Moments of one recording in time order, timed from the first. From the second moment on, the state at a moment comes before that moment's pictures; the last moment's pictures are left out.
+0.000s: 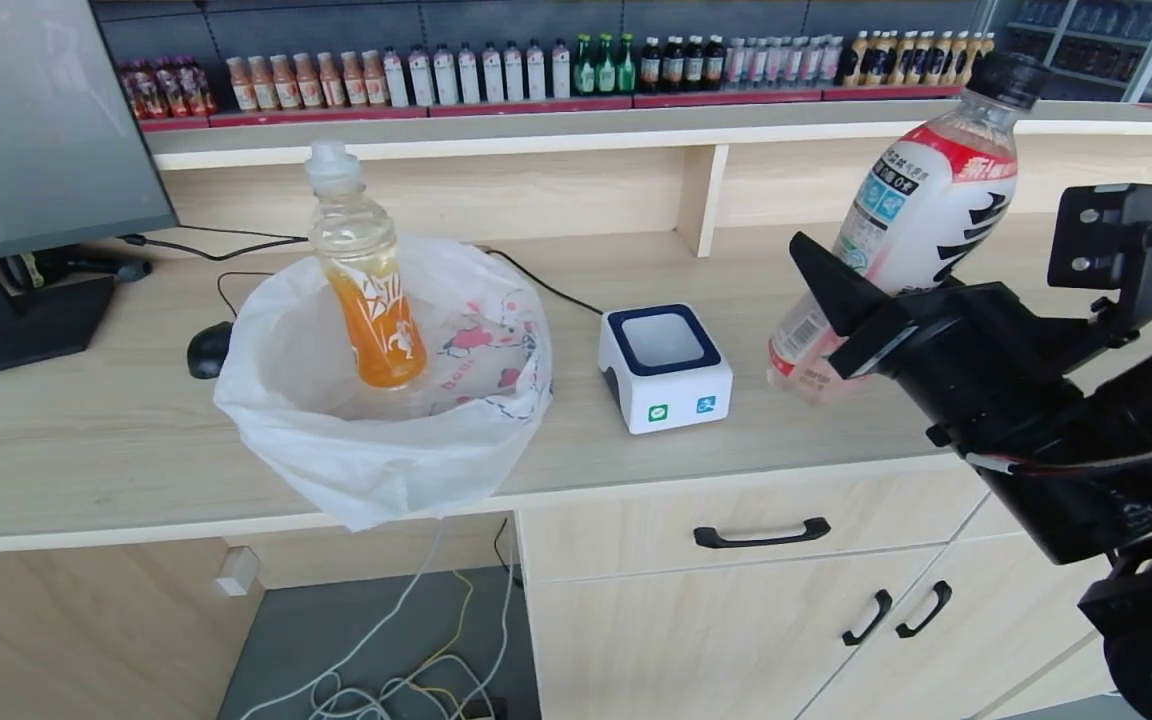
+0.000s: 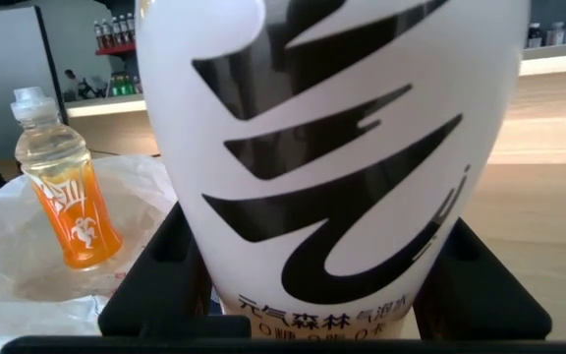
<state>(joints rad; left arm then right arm) 0.00 0.00 0.00 0.00 0.00 -0.01 0.54 1.68 -0.60 -1.57 -0.11 0.00</state>
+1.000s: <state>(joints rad) 0.00 0.00 0.00 0.00 0.00 0.00 0.46 1.71 -0.66 -1.57 -0.05 -0.18</state>
